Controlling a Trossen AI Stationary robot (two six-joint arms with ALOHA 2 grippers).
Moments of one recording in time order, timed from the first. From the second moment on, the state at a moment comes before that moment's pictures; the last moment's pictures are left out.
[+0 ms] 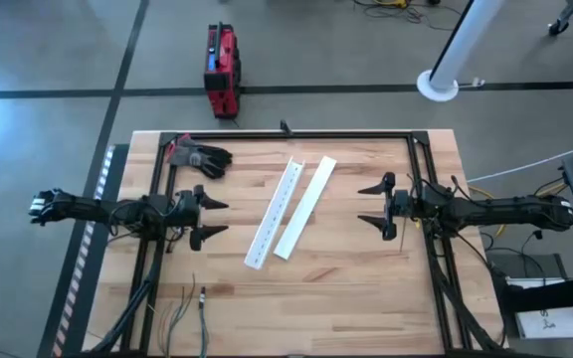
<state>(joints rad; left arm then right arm) -0.08 0.33 0.02 0.14 -0.14 -0.19 -0.14 0.57 0.01 0.50 -0.08 -0.09</state>
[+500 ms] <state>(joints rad) -0.08 0.32 0.02 0.14 -0.14 -0.19 -0.14 0.57 0.01 0.51 -0.08 0.09</state>
